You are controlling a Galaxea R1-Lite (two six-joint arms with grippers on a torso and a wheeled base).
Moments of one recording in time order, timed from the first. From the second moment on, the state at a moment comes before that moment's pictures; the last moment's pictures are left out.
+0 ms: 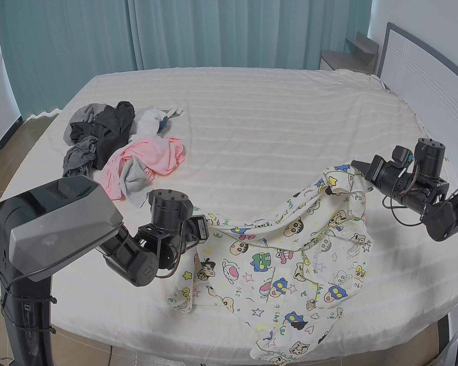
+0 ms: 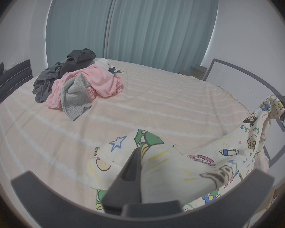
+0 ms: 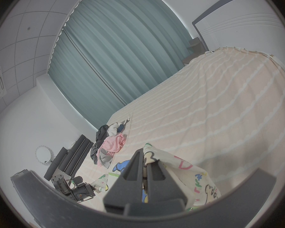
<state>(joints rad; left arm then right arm) -0.49 2.29 -1.00 -0.88 0.31 -0.36 0.13 1.89 -0.80 -0.97 0.28 0.55</state>
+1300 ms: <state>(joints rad) -0.47 2.52 -1.31 -0.81 0.29 -0.42 0.06 2.25 -1.04 -0.97 0.18 0.50</state>
